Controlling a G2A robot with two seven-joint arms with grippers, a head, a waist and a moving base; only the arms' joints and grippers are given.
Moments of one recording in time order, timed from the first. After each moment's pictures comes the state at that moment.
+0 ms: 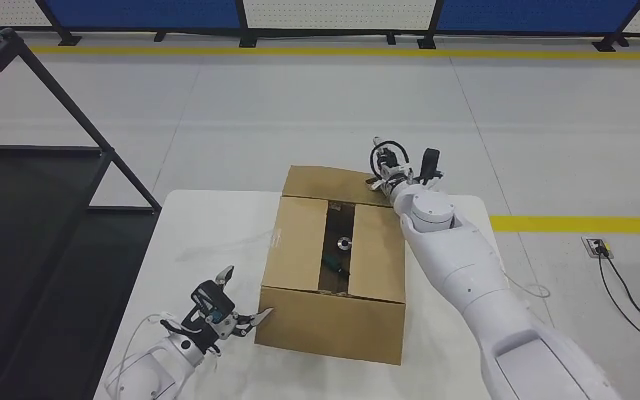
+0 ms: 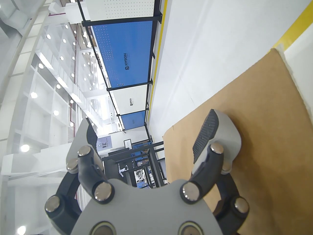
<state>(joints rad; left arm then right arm) 1.40 -1.18 -1.54 -1.75 1.58 -0.58 0.13 -0.14 -1.56 0.95 -0.35 0.55 -0.03 0.16</state>
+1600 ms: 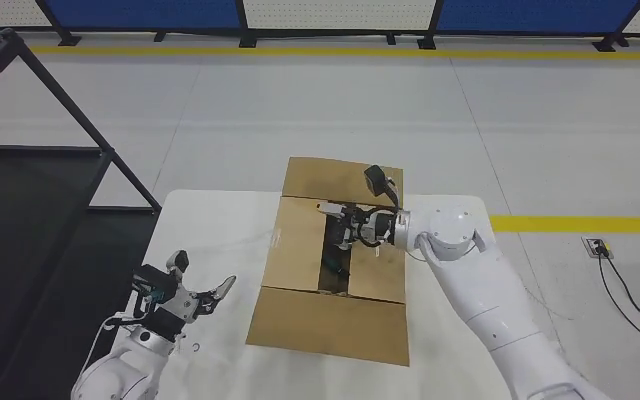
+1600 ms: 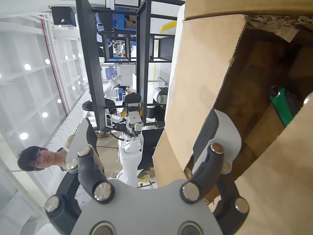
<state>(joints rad) 1.43 -1.17 -1.65 -1.79 1.30 -0.40 0.04 -0.41 -1.38 1.03 -0.94 0.20 0.00 0.98</state>
